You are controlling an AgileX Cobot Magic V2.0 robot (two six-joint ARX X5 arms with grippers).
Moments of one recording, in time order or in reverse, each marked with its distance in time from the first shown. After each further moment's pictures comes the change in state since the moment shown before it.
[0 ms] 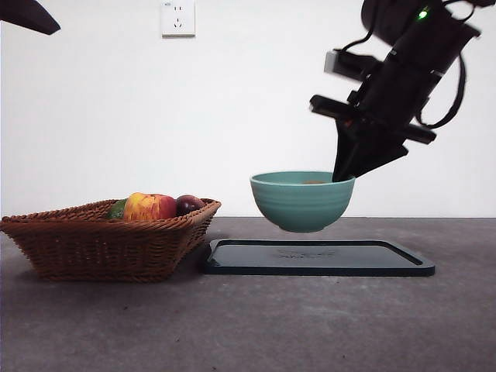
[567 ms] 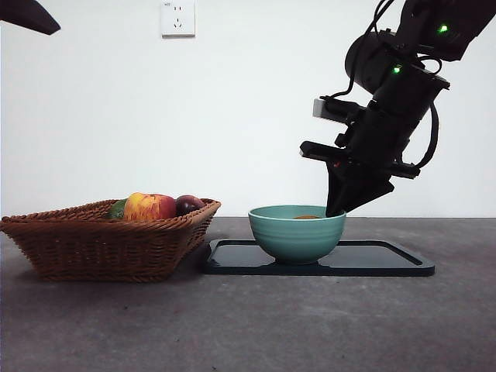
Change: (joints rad) left arm 0.000 0.000 0.000 0.000 0.000 0.000; right arm -0.020 0.177 0.068 0.047 -0.001 -0.019
